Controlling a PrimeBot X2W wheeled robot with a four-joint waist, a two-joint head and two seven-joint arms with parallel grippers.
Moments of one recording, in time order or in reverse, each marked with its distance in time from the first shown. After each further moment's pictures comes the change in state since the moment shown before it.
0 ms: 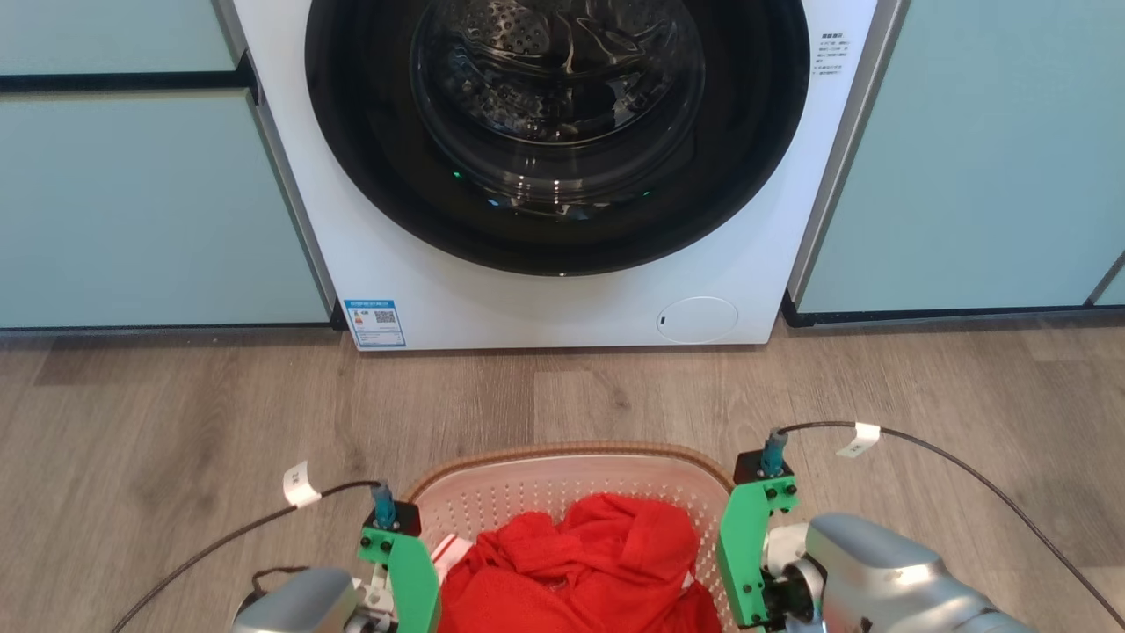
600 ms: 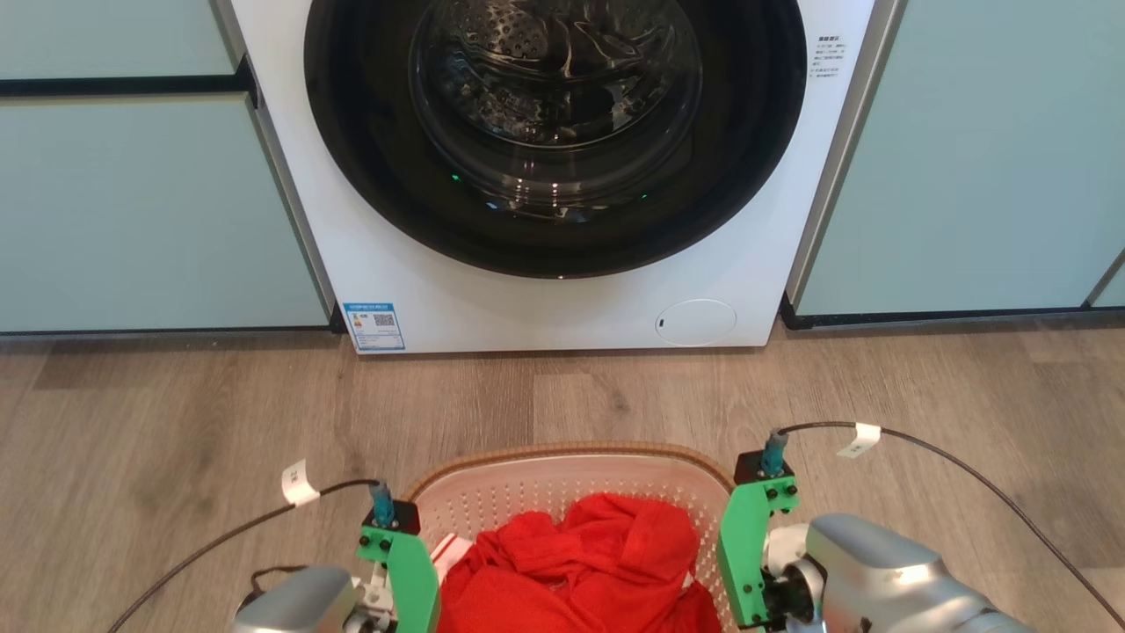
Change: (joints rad) left arm -0.005 0.000 -0.015 0.003 -0.018 0.000 0.000; right arm 0.000 0.001 0.001 0.005 0.002 0.000 0.000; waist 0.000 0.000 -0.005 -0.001
